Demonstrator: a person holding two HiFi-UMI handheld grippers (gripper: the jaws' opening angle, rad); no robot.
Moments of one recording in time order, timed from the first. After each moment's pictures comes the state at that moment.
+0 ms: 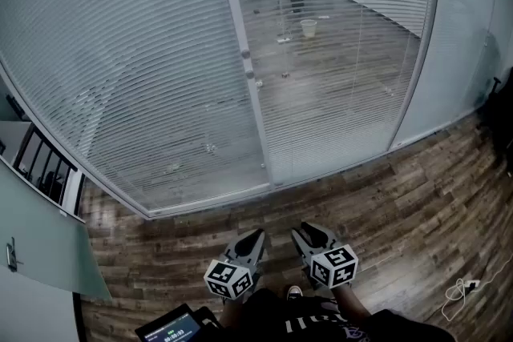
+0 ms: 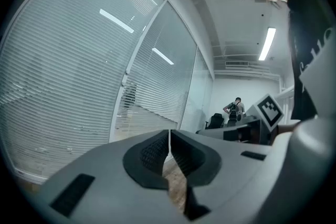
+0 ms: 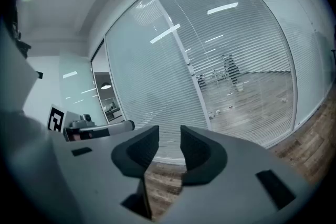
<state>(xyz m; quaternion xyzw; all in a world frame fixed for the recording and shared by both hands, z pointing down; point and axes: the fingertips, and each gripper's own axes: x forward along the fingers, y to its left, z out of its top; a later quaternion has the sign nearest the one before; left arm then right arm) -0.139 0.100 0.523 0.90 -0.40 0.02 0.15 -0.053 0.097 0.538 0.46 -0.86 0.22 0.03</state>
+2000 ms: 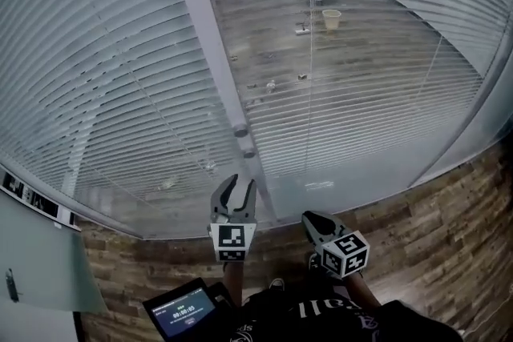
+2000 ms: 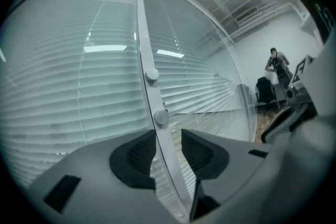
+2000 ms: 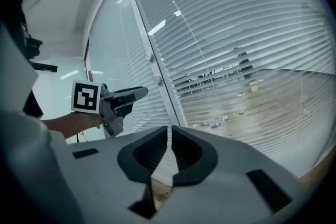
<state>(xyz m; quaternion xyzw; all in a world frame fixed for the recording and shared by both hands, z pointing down) -0.114 -0.464 0.450 0.81 -0.57 0.11 -0.07 0.021 -0.381 0.519 0.40 -0.89 0.21 0.06</state>
